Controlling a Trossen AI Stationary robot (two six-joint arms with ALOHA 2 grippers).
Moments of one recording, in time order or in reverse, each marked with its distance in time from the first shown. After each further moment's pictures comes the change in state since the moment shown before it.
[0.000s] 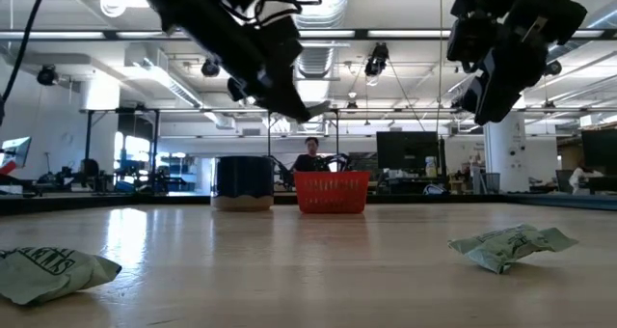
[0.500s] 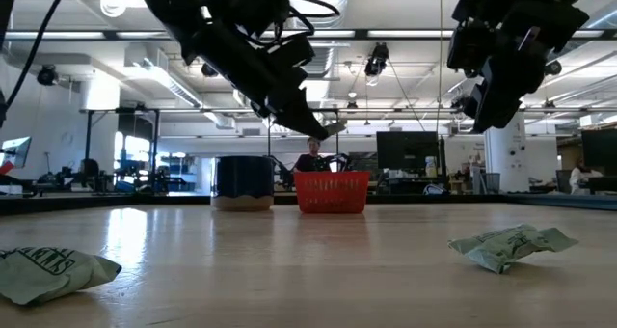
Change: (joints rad) left arm 0.081 0.105 0.002 0.148 0.191 0.234; right arm 0.000 0.000 -0.038 0.037 0.028 0.065
